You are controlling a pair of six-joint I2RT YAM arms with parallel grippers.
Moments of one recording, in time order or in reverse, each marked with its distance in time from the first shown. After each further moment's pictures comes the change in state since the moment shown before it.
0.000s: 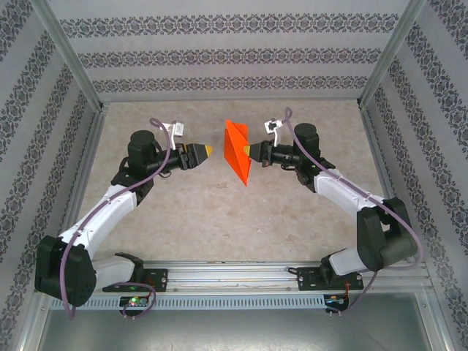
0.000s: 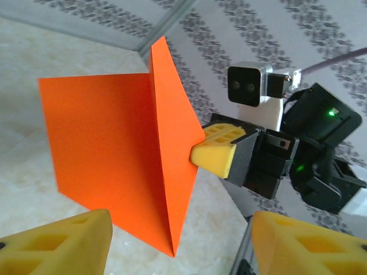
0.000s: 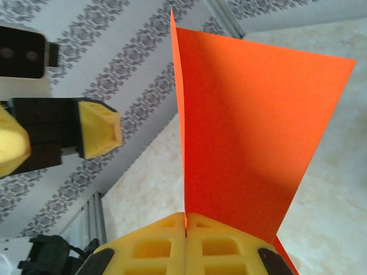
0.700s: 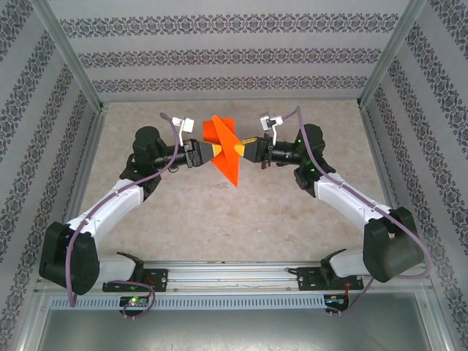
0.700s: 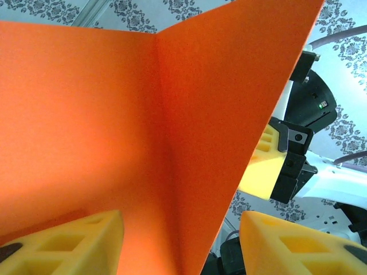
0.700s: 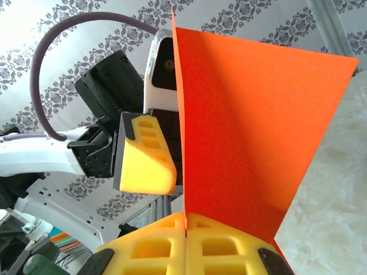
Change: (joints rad) left arm -0.049 0.072 0.031 0.181 0.142 -0.082; right arm 0.078 -0.053 0.008 0.248 -0.144 0.175
